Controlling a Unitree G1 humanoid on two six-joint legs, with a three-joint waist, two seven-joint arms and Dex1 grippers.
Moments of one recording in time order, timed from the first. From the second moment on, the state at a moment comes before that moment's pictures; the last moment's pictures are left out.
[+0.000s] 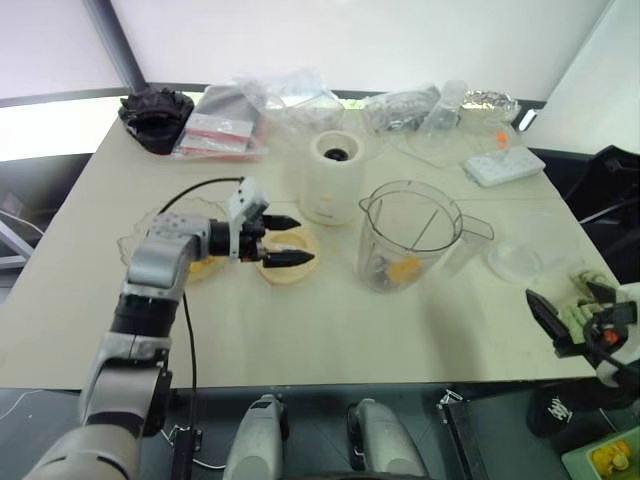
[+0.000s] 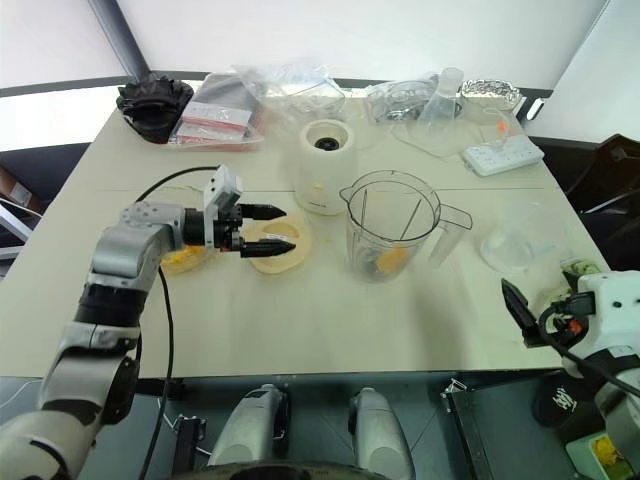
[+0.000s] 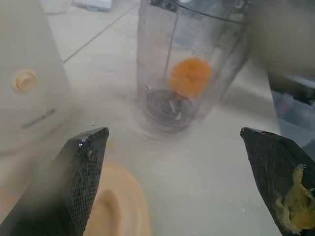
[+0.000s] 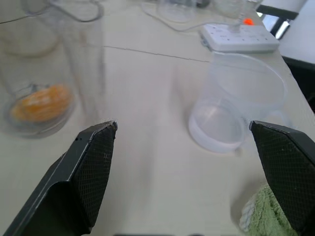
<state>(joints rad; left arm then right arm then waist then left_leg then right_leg) -0.61 0.46 -0.04 0.10 -0.23 0.60 -1.24 0.49 -0.68 -0.63 -0.60 0.70 0.52 0.20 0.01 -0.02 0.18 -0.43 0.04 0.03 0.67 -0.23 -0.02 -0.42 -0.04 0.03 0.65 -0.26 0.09</state>
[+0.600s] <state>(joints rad) -0.45 0.47 -0.10 -0.12 -0.33 0.67 -1.09 0.03 -0.66 -0.51 0.06 0.37 0.41 0.21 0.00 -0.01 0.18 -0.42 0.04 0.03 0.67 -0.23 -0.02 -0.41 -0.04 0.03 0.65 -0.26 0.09</state>
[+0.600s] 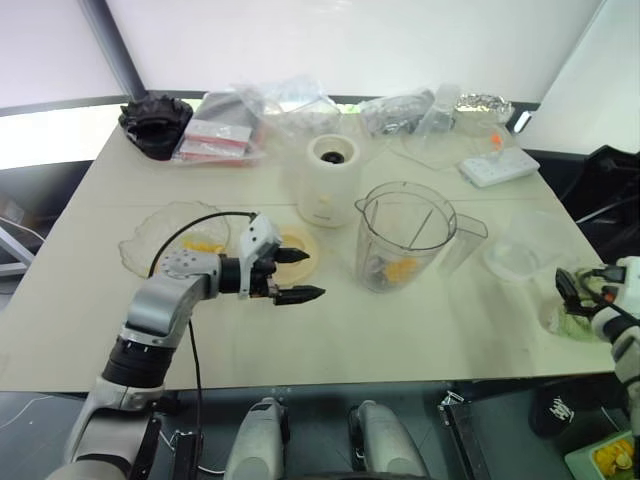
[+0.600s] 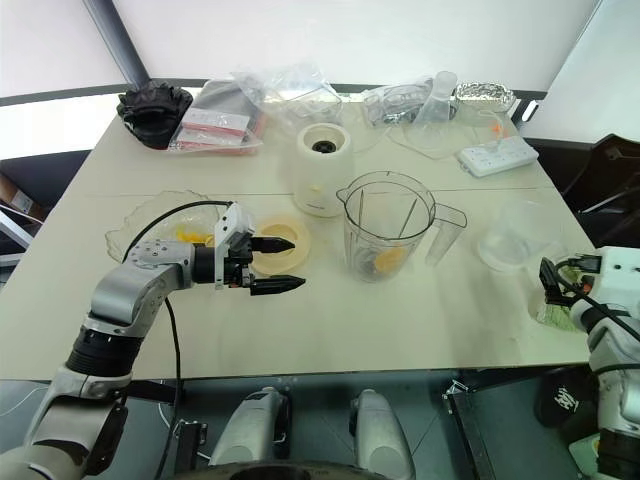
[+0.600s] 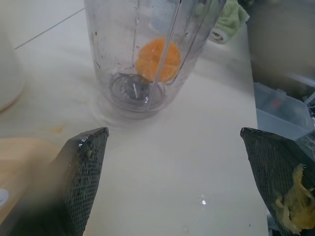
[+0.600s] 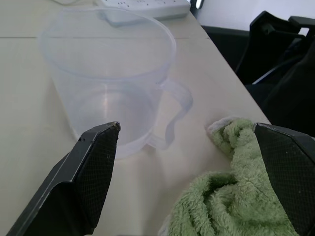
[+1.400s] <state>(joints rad) -0.43 0.48 -0.12 -0.13 -0.34 0.65 -0.99 -0.21 -0.67 -0.48 0.41 0.22 0.27 0.19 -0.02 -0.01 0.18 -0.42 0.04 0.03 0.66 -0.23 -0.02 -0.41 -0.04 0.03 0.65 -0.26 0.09</state>
